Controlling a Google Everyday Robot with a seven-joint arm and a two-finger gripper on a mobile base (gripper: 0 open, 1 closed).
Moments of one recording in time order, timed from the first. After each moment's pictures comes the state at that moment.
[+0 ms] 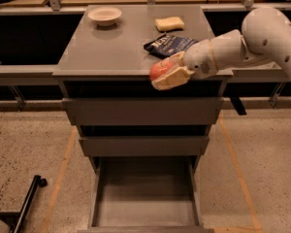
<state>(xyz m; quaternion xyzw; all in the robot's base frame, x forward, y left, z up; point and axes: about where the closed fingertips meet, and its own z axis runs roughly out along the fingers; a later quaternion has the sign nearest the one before) 0.615 -0.054 0.879 -0.54 0.68 0.32 0.39</state>
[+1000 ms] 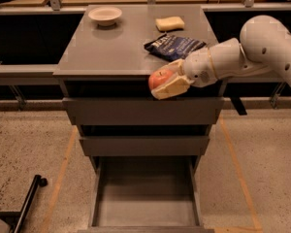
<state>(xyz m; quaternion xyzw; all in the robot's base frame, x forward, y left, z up) 0.598 -0.049 0.867 -0.56 0.66 0.32 0.39</state>
